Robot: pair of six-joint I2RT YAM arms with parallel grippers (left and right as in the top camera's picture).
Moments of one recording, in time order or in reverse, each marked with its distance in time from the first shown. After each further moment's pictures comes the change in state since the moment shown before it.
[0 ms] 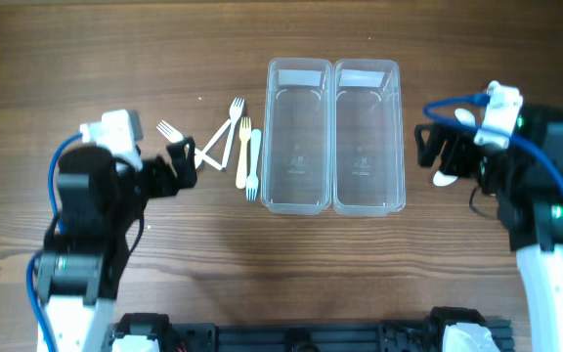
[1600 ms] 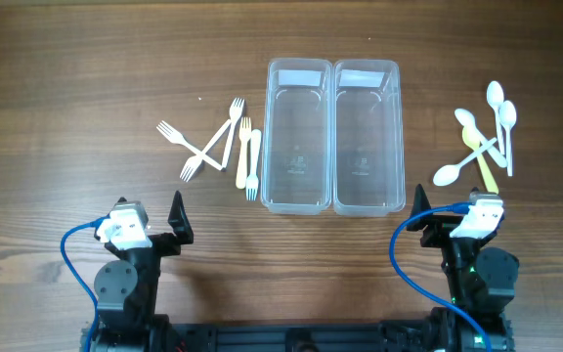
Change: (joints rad) left arm 0.000 -0.880 -0.790 0.299 -0.237 0.121; right arm 0.003 -0.993 -1.019 0.595 0.178 -0.050
